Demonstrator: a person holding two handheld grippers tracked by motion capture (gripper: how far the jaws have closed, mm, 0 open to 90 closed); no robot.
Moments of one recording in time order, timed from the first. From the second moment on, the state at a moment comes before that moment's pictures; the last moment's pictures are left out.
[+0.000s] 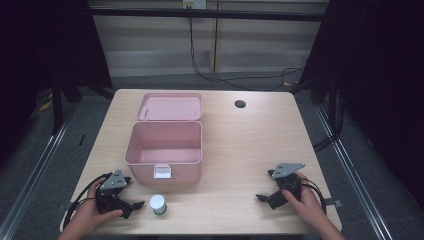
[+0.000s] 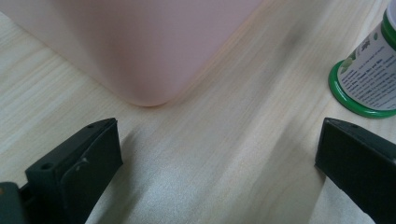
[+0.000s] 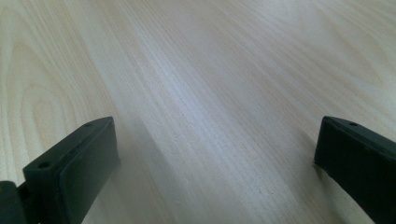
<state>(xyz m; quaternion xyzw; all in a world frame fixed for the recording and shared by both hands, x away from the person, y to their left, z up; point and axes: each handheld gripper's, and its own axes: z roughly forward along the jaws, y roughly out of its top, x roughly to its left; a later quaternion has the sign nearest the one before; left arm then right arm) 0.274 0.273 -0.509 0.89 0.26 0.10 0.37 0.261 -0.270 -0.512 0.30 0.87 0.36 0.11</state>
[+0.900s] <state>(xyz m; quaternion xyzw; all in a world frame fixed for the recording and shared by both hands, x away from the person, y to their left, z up) 0.254 0.230 -0.443 0.96 0.24 -0.01 0.15 0.261 -0.270 -0.512 0.30 0.88 0.36 0.11</state>
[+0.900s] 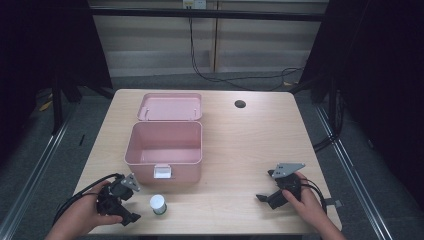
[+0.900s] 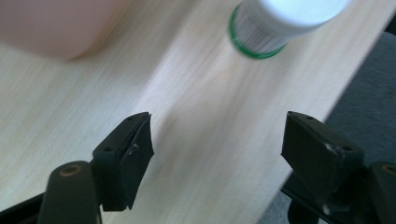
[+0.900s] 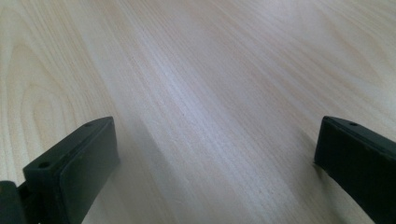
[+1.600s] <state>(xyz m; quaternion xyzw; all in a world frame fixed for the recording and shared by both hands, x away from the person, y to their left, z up) 0.261 0.176 -0.434 0.98 0.19 -0.02 0.11 0.261 -0.270 -0.512 0.30 0.88 0.36 0.11</state>
